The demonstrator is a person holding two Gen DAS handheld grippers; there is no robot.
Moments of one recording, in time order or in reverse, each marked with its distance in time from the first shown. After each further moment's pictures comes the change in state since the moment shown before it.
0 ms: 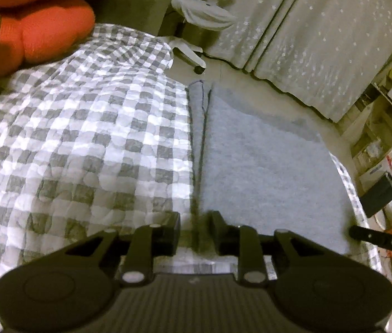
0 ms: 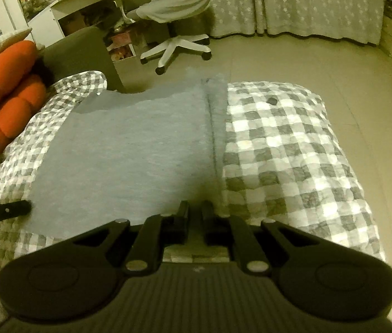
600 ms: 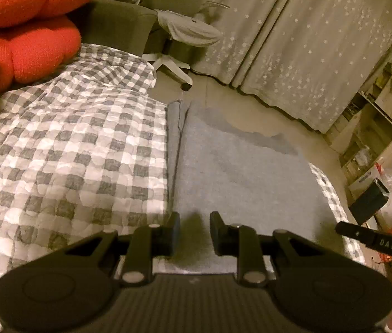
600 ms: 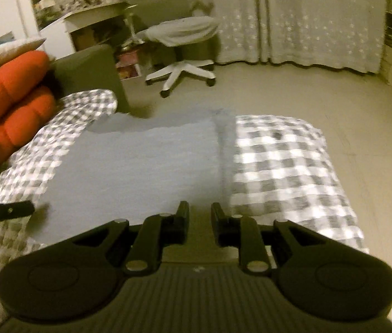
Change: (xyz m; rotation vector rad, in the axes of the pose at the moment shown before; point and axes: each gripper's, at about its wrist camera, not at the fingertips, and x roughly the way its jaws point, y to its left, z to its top) left arm -0.010 -0.025 0.000 0.061 -0.092 -0.034; right arm -0.015 0.022 0.000 -0.090 -0.098 0.019
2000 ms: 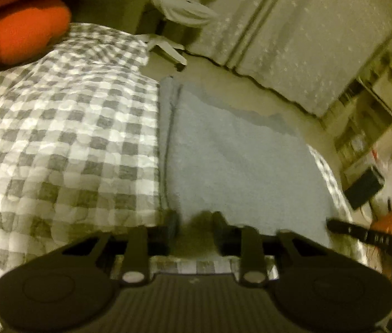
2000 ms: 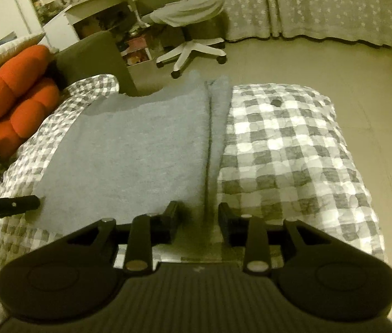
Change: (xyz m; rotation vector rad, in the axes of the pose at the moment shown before) left arm 0.015 0.001 -0.007 -0.005 0.097 -0.025; right arm 0.015 -0.040 -0.007 0.054 0.071 0.086
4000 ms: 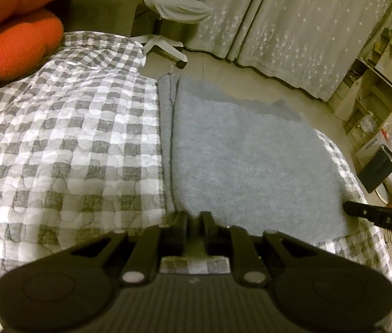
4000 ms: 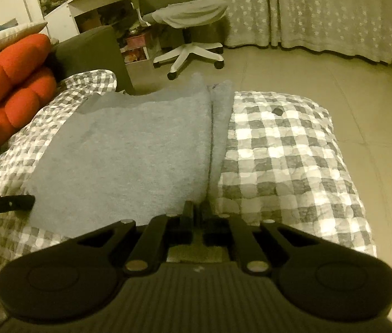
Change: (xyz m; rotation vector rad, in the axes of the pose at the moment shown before) left arm 0.003 -0.007 0.001 0.071 0.017 0.056; right arm -0.002 0.009 0.000 -0.054 -0.014 -0.068
